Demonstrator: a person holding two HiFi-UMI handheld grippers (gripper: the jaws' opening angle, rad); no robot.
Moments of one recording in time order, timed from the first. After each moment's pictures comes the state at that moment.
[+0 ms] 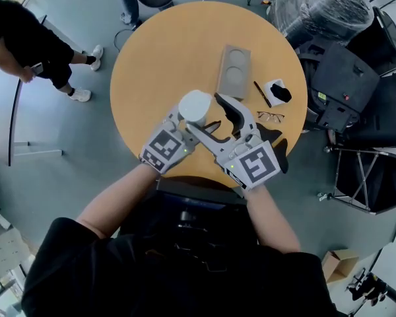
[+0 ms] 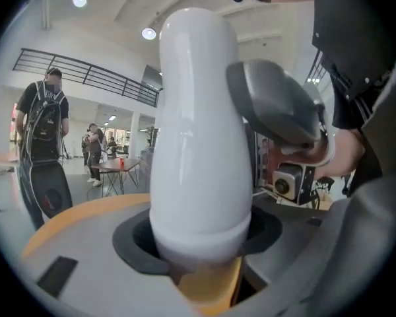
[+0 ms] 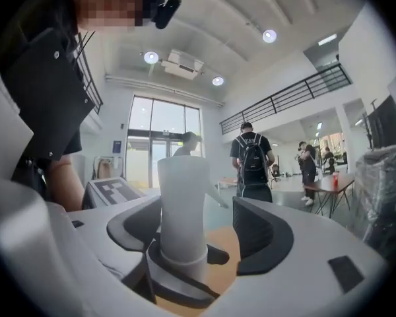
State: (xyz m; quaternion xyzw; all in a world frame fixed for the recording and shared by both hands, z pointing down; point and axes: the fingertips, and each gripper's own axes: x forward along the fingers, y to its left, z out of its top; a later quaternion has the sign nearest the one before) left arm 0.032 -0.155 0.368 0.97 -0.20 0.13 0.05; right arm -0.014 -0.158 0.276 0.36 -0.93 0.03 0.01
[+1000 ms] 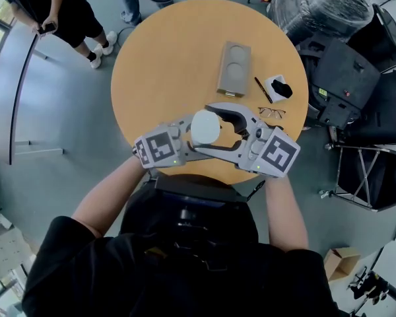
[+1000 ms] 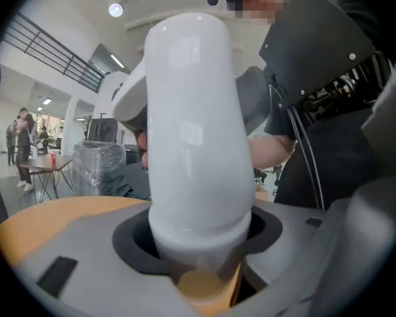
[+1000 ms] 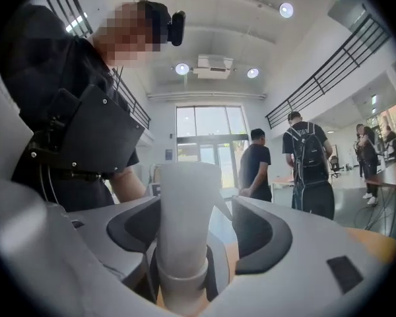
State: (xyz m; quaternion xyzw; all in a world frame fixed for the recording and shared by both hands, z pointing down) left arm 0.048 -0.061 0.365 0.99 0.06 0.13 0.03; right arm -0.022 -0.095 0.270 0.13 -0.99 0.05 0.01
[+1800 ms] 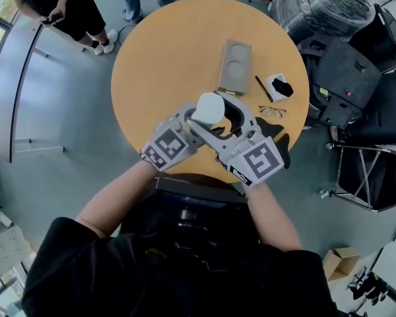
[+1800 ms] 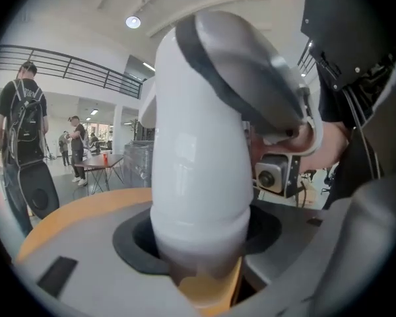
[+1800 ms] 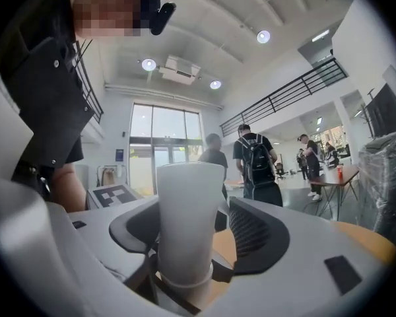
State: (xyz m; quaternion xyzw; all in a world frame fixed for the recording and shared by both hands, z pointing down) left arm 0.051 -0.117 0.383 0.98 -0.13 0.17 0.04; right arm -0.008 -0.140 0.281 0.35 -0.94 0.06 -0.02
